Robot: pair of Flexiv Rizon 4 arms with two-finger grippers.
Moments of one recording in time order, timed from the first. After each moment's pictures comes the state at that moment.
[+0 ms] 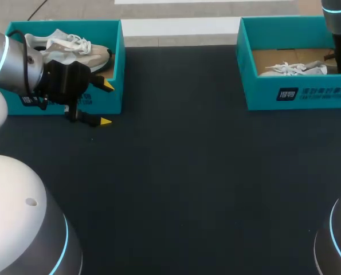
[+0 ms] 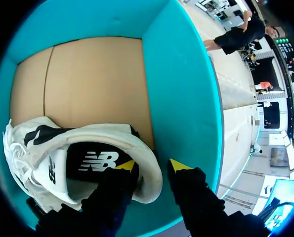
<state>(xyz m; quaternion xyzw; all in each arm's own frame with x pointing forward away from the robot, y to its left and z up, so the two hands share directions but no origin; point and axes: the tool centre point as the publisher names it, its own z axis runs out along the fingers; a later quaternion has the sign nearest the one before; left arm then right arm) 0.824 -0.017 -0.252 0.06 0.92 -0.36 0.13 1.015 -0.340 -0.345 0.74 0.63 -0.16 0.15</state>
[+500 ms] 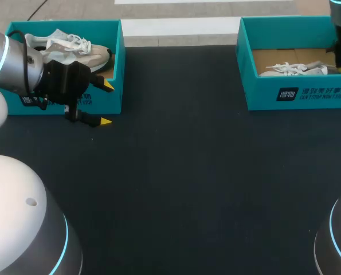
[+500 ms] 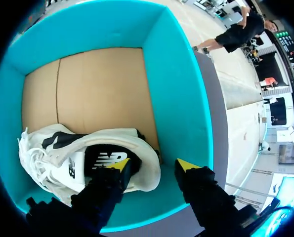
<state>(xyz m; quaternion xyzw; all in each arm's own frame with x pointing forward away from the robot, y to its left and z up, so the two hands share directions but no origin) 0.824 -0.017 -0.252 0.06 0.92 -0.36 0.13 1.023 -0.327 -0.323 0.76 0.63 -0.12 0.14</state>
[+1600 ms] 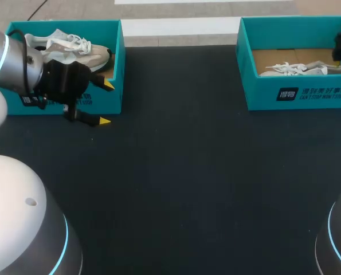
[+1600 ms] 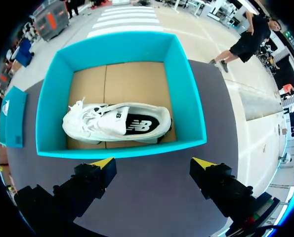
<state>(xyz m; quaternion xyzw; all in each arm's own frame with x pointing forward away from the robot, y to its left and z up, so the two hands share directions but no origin) 0.827 -0.014 -0.250 0.11 0.92 -0.35 0.15 0.955 -0.284 -0.250 0.74 0.66 0.01 0.12</state>
